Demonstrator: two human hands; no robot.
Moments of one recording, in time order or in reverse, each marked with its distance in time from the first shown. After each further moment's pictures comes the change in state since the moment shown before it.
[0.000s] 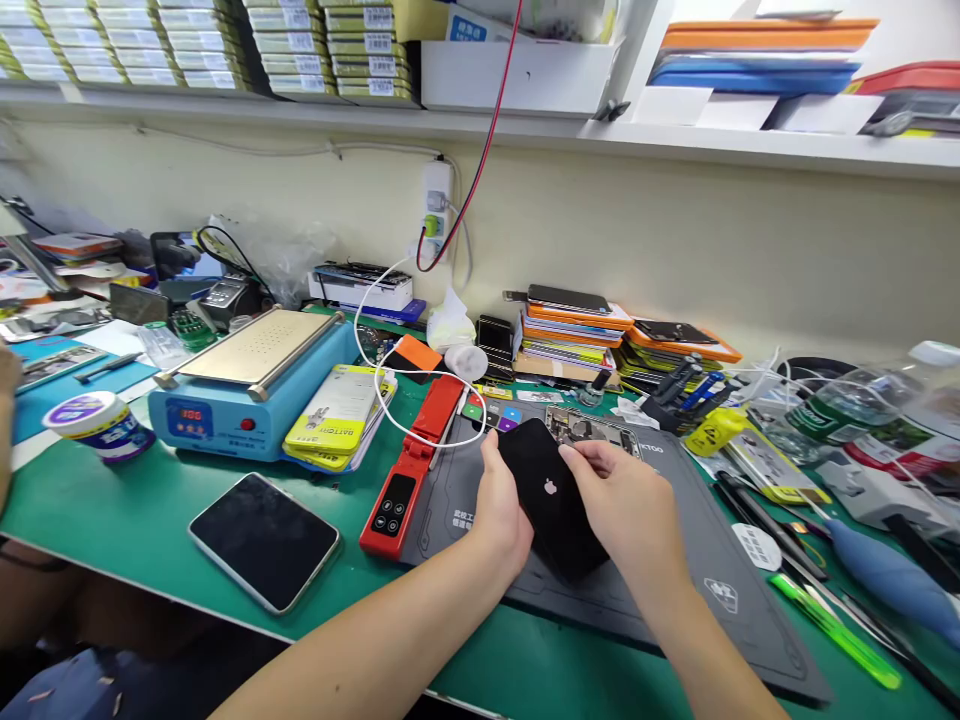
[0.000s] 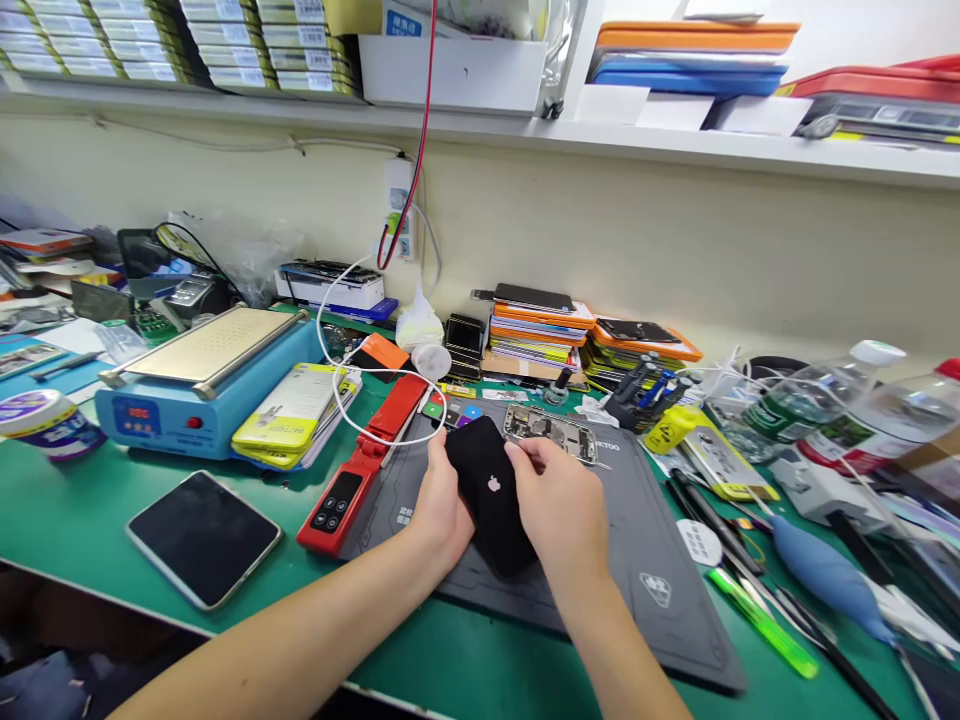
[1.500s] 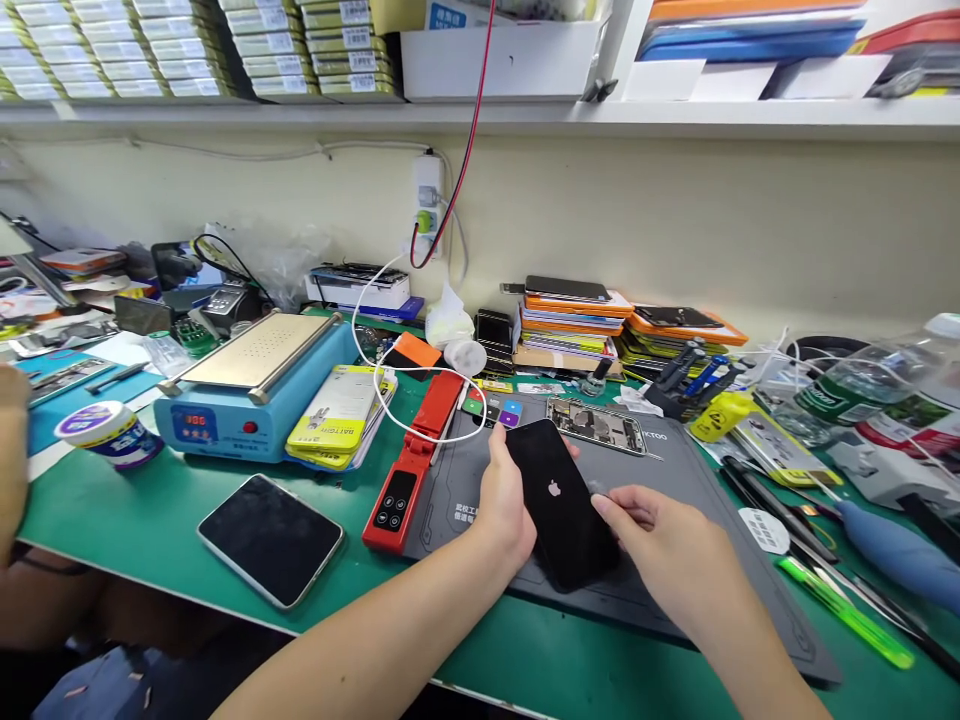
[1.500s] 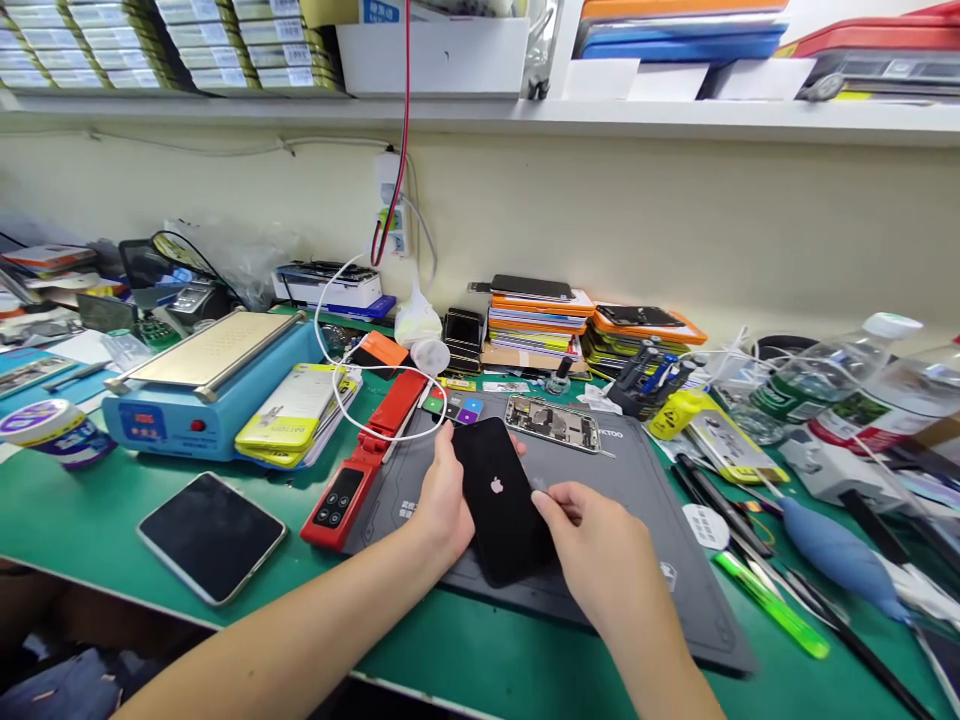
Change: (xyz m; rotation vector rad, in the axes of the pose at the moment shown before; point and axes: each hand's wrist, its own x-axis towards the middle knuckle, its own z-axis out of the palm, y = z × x) left_hand -0.004 -0.001 0.000 0.172 -0.109 0.025; right_hand -0.026 0.041 -0.029 -0.143 -0.278 0.155
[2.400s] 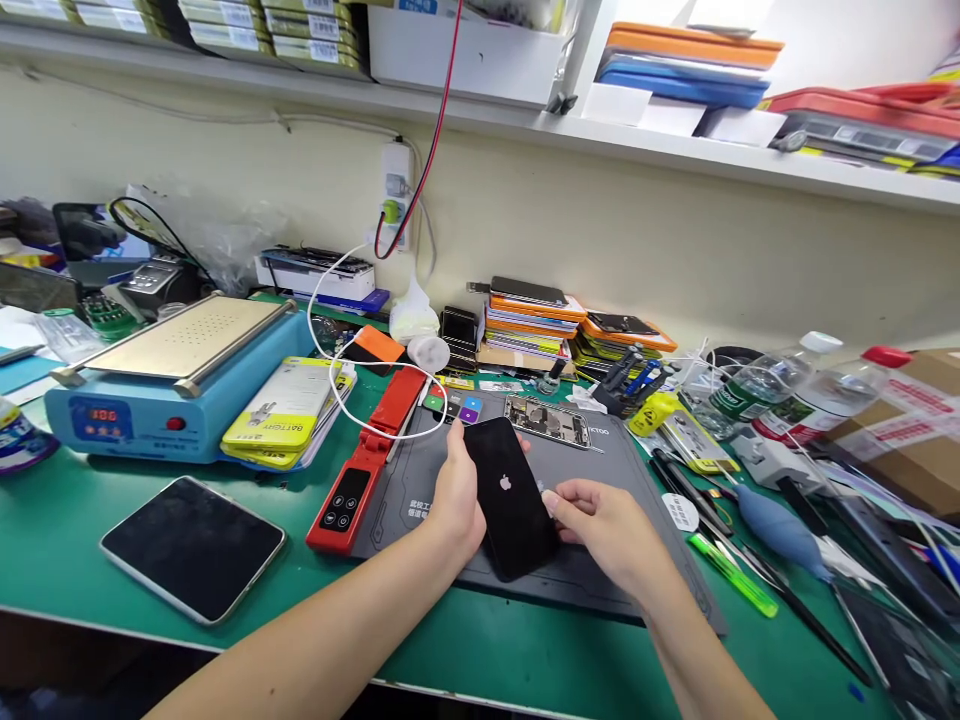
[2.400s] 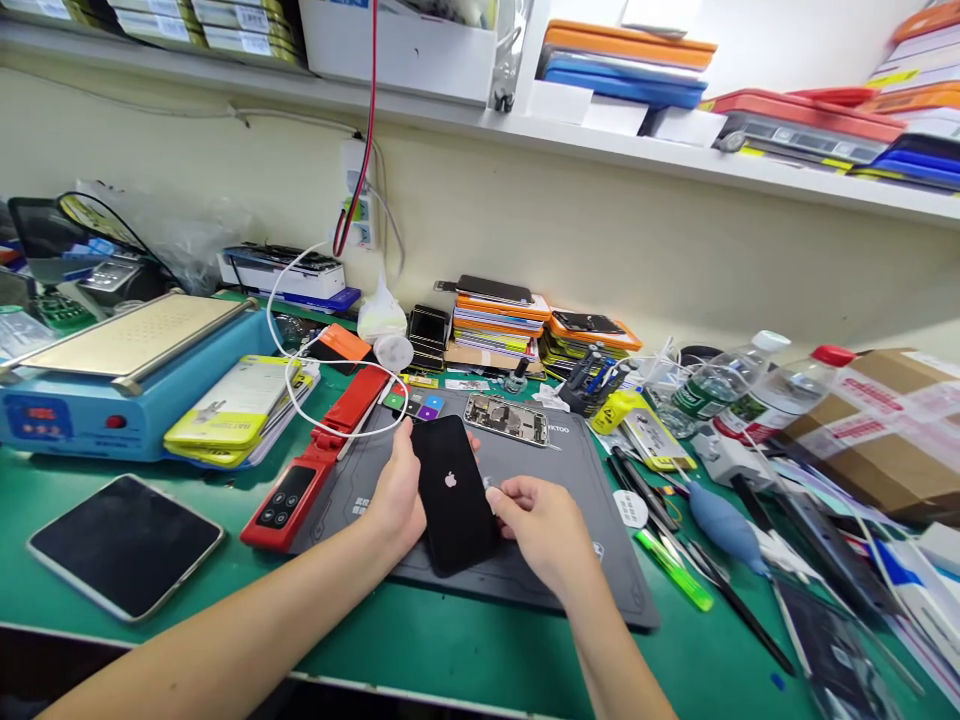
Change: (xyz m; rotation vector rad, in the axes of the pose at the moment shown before) left_hand -0.001 -0.002 -0.004 0.014 0.021 -0.016; right_hand 0.010 0.009 -0.001 0.237 -0.204 -0.007
